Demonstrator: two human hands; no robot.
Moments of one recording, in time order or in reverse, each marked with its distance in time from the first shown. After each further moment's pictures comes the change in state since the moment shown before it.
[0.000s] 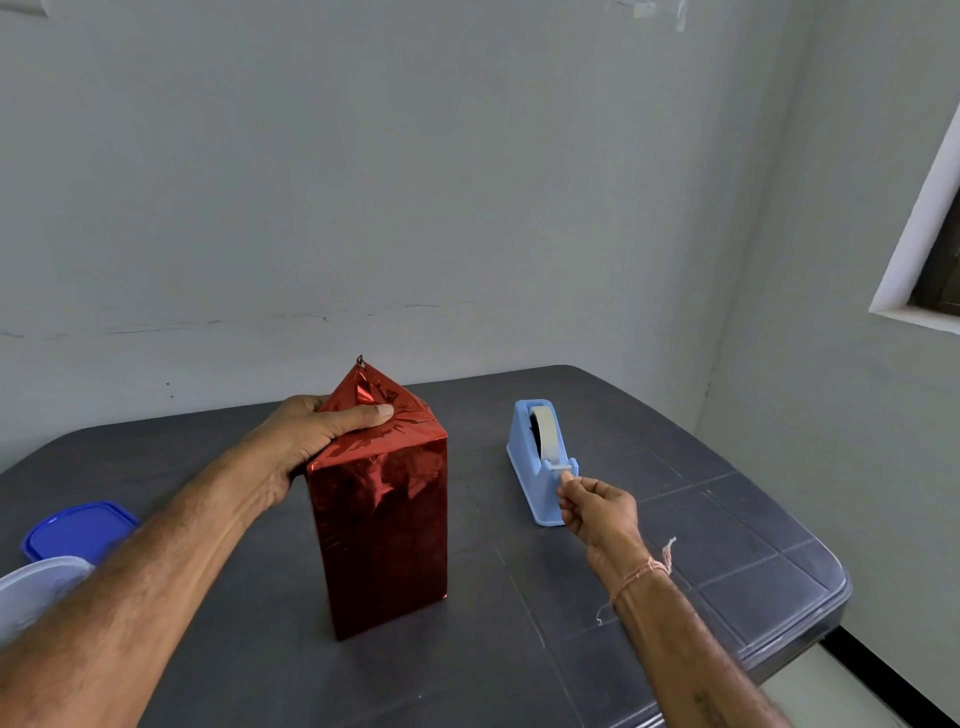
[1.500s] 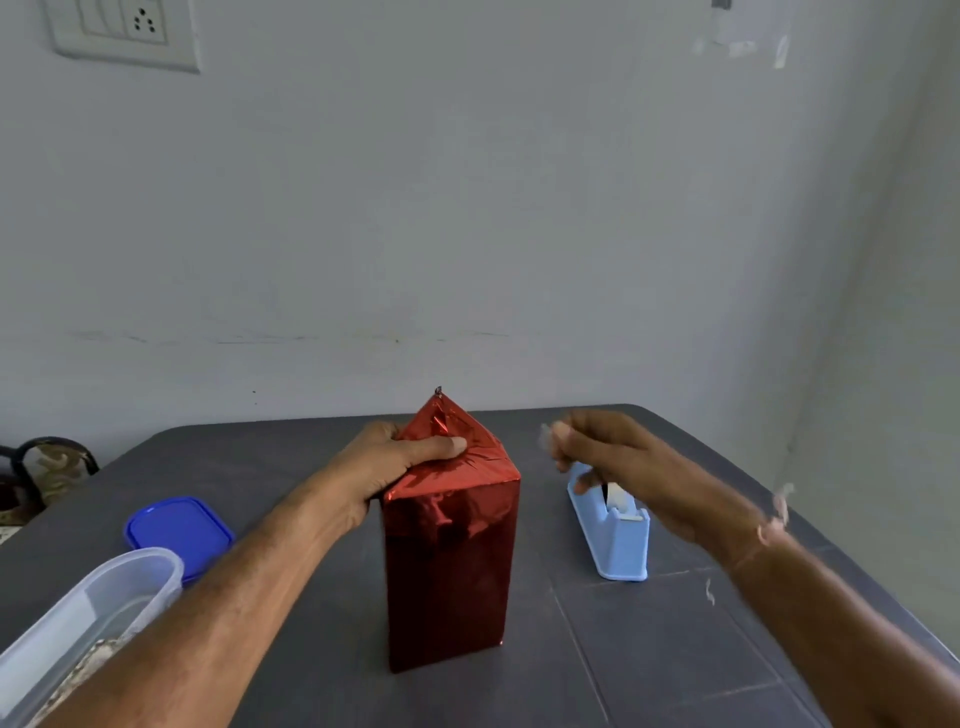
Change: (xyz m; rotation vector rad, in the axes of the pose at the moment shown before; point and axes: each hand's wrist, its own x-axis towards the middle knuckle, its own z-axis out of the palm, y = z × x) left_hand -0.003 0.000 0.004 -0.048 0.031 -0.012; right_hand -0.085 -0.142 0.058 -0.645 -0.915 -0.505
